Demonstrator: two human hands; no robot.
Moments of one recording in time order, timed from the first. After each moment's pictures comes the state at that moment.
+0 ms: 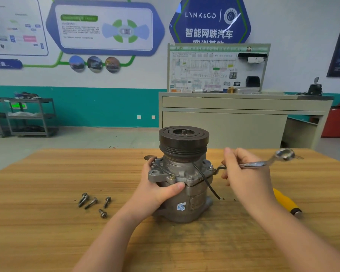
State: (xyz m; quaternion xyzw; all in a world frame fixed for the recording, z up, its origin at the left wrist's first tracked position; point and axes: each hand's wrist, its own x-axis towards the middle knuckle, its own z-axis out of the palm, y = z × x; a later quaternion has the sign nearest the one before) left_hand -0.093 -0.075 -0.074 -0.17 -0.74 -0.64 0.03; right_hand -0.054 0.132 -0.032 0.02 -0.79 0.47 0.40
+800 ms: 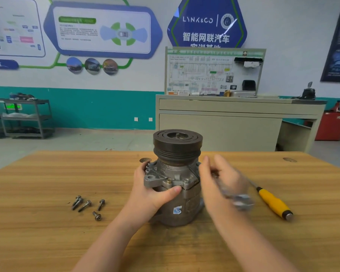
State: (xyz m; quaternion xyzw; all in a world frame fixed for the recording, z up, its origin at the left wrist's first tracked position) left_hand -0.082 -0.073 -0.074 -0.15 -0.76 -0.62 0.09; right_hand -0.039 0.087 -0.040 0.07 -0.75 0.38 0.53
